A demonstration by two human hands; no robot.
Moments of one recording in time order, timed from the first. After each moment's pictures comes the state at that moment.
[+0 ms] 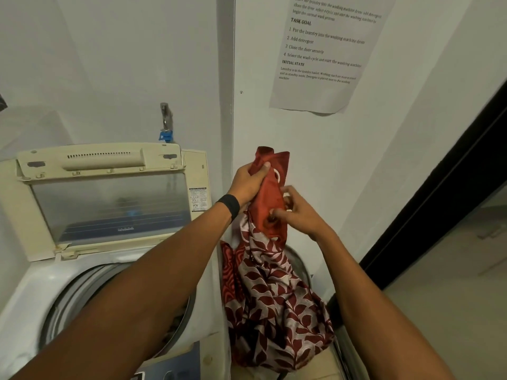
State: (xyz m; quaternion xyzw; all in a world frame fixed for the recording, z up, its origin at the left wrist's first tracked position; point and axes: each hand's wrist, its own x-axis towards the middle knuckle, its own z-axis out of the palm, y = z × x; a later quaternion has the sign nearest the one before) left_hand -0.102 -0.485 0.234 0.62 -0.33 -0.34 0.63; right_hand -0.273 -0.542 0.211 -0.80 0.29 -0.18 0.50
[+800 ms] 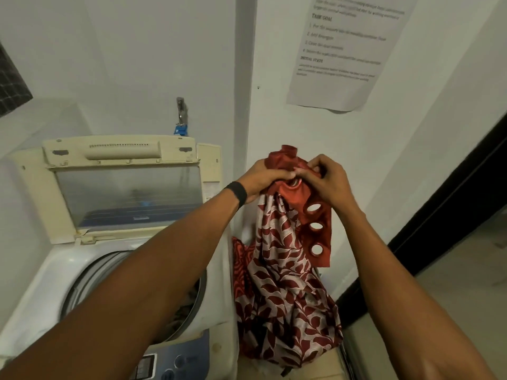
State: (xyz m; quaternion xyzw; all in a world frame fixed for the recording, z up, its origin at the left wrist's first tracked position) left_hand -0.092 -0.475 0.245 0.54 -0.41 -0.44 0.58; right_hand -0.268 -0.573 0.255 -0.82 0.29 -0.37 0.32
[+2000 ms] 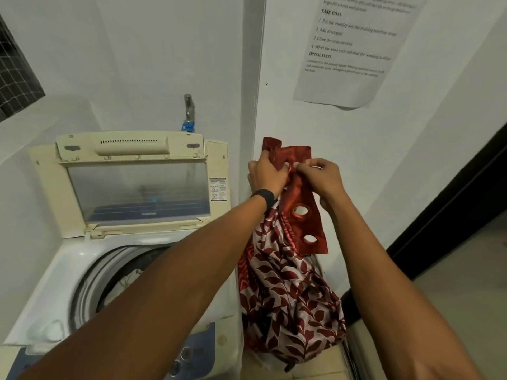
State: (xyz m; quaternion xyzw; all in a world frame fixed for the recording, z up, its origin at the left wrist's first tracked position) left_hand -0.118 -0.490 0.229 0.78 -0.29 -0.12 0.54; right_hand -0.237 -0.542 0.263 -0.63 0.44 -0.34 0.54
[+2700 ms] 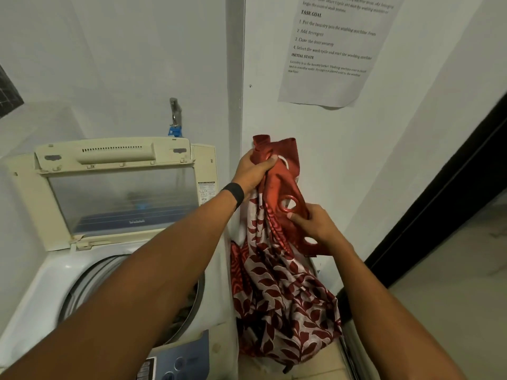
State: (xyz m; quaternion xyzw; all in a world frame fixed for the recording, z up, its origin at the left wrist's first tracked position) left_hand -0.092 -0.482 0.240 0.59 -0.32 -0.34 0.66; right_hand -0.295 -0.543 0.180 -0.82 0.37 -0.16 0.41
